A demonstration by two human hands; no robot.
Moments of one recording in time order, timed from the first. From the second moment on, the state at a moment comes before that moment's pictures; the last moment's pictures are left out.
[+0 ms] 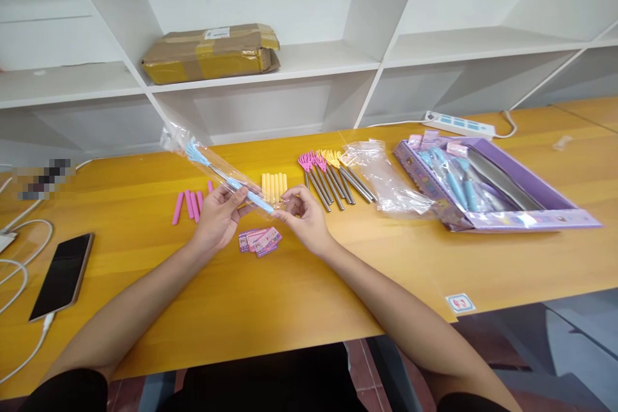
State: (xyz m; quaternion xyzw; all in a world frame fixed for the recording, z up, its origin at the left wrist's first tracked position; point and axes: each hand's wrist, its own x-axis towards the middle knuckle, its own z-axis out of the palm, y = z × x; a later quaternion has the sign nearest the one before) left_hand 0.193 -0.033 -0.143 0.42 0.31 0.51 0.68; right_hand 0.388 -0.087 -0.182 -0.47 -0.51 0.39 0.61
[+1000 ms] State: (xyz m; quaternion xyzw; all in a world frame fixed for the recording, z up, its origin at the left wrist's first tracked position) left_hand 0.183 -0.017 -0.141 0.46 0.35 0.50 0.65; right_hand 0.399 -0.090 -0.178 -0.38 -0.69 0.22 0.57
